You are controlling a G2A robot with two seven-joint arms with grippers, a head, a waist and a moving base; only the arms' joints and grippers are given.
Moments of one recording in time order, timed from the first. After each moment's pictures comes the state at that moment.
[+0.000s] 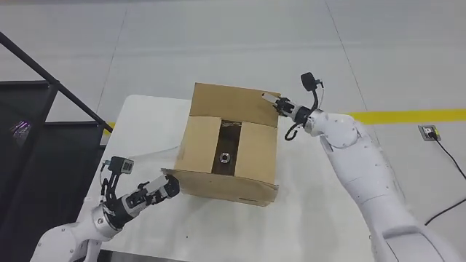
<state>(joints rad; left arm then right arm) 1.41 -1.07 -1.65 -1.79 -0.42 -0.26 -0.91 -0.31 -1.41 1.18 -0.54 -0.16 -0.52 0.65</state>
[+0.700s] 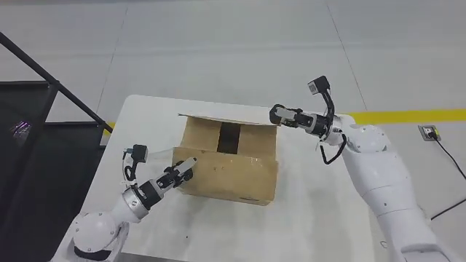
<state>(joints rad) 1.29 -1.08 -1.46 -1.80 -0.11 -0.13 -0.63 -0.45 -1.29 1.22 -0.84 0.31 -0.64 1.18</state>
